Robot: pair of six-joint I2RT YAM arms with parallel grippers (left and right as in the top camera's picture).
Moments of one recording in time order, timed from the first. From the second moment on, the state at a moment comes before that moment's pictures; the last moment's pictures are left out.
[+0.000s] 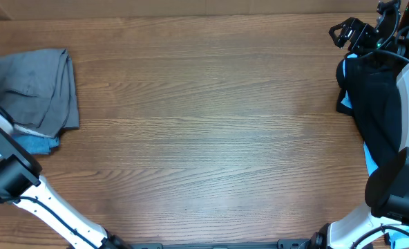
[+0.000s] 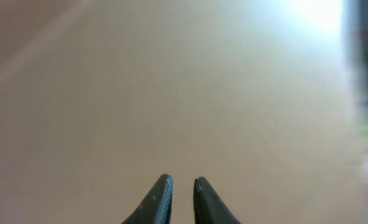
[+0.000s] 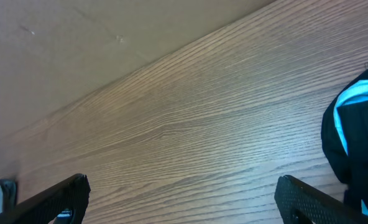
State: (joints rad) left arm 0.75 2.43 1.68 1.45 0.86 -1.39; right arm -0.30 1.86 1.72 -0.70 -0.51 0.23
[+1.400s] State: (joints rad) left arm 0.20 1.84 1.78 0.43 1.40 -1.65; right arm -0.30 1.86 1.72 -0.70 -0.51 0.23
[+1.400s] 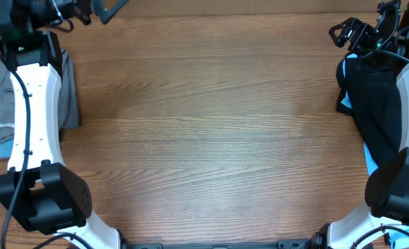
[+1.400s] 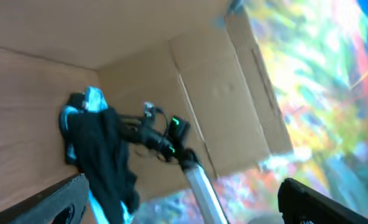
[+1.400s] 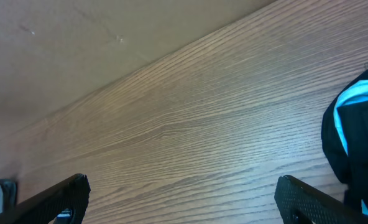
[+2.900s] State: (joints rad) left arm 0.20 1.85 1.79 -0.31 1.27 -1.27; right arm 0.40 0.46 1.63 -1.12 -0.27 0.20
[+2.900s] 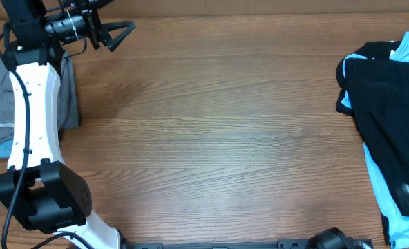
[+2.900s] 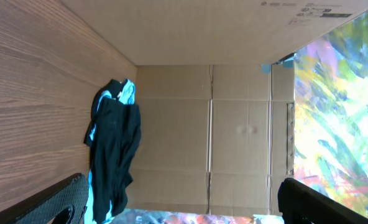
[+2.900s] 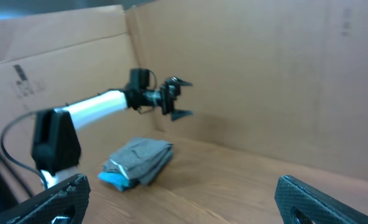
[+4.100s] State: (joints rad) left arm 0.20 1.85 1.79 -0.31 1.27 -1.26; right arm 0.12 0.01 0.02 -0.02 -0.11 0.20
